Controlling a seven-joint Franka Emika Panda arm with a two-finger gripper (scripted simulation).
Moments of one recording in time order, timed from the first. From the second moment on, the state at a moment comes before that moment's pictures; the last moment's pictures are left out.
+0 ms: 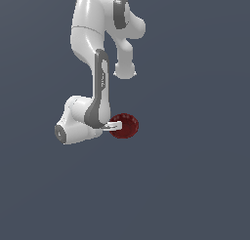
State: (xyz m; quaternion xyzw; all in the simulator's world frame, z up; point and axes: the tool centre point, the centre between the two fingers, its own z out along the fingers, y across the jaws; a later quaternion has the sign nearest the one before) arm -0.079 -0.075 0.045 -0.90 0.05 0.33 0.27
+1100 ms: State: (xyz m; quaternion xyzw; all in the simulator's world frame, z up) arm -0.103 -0.230 0.101 -0.90 0.05 0.34 0.27
